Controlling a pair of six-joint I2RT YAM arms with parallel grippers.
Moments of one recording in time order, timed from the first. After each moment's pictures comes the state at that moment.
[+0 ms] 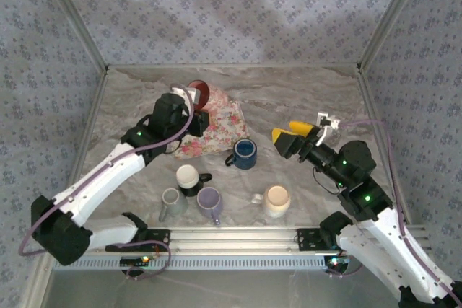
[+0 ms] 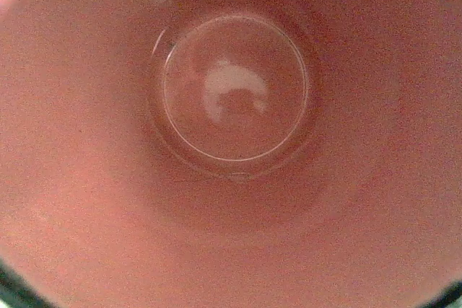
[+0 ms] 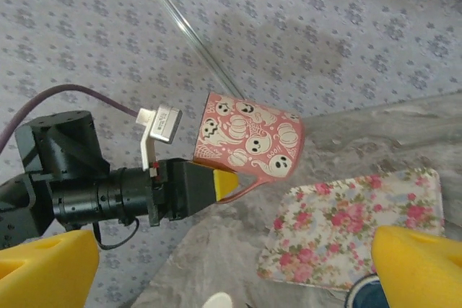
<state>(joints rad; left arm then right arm) -0.60 1.21 1.06 -0.43 -0.03 -0.40 0.55 0.55 0.69 -0.13 -0.22 0.62</state>
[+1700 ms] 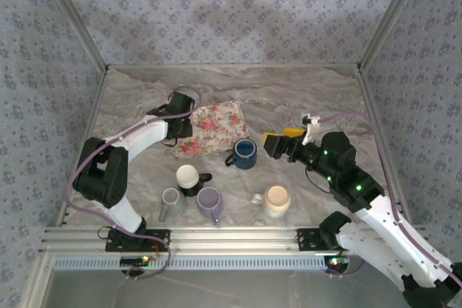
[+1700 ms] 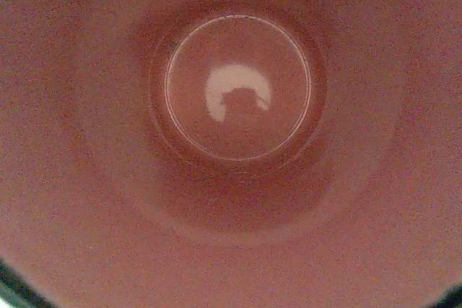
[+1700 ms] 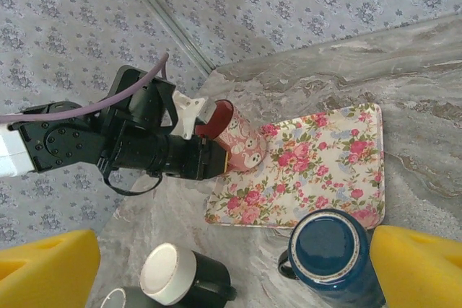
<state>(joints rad) -0.42 1.67 1.12 -0.55 -0.25 -0.43 0.62 0.65 0.73 -0.29 -0.12 0.56</state>
